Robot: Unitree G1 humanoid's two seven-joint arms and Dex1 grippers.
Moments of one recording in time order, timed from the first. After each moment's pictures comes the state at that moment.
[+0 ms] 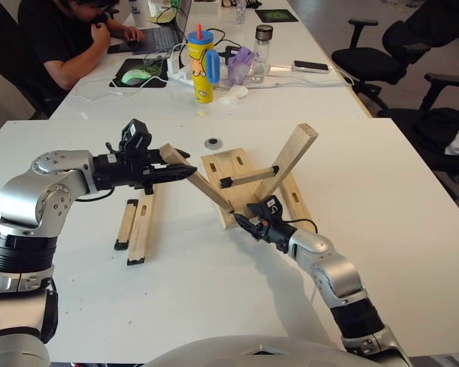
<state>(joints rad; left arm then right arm) -0.50 0.77 -0.02 -0.12 -0.64 0.72 -1.04 -0.07 -0.24 0.27 -0.14 0.21 0.52 0.40</state>
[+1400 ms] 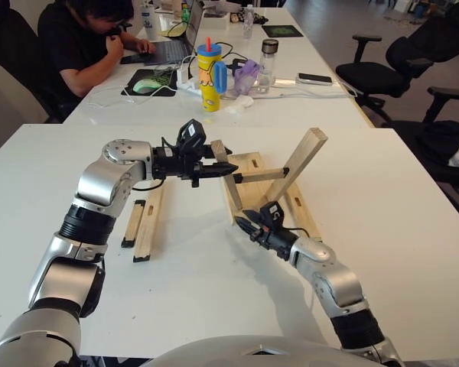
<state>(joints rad) -0.68 0.54 -0.26 0.12 -0.44 0.51 -1.04 0.01 -0.18 0.17 -0.31 0.32 0.42 0.46</state>
